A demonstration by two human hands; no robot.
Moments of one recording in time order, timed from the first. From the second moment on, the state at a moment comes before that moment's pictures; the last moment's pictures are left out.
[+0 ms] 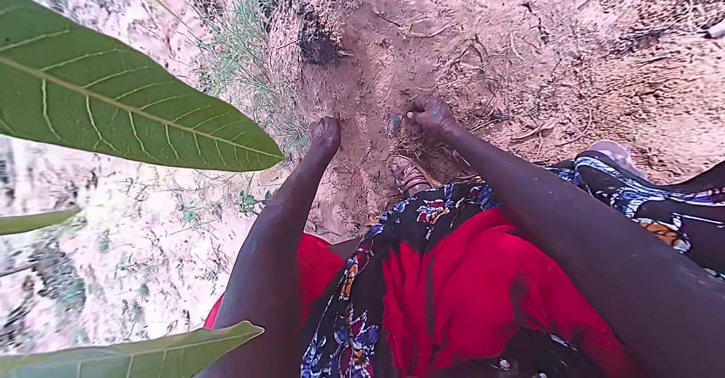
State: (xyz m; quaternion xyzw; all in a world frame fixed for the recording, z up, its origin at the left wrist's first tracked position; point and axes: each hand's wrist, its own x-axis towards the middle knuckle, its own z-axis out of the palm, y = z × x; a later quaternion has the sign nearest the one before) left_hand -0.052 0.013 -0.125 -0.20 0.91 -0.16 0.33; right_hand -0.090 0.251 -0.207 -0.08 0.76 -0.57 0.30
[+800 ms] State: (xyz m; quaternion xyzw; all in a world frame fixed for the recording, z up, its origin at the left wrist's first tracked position) left_hand 0.056 0.021 -0.122 -0.15 0.81 0.06 0.57; right_hand -0.081 0.246 -0.221 -0.07 0.80 -0.55 0.24
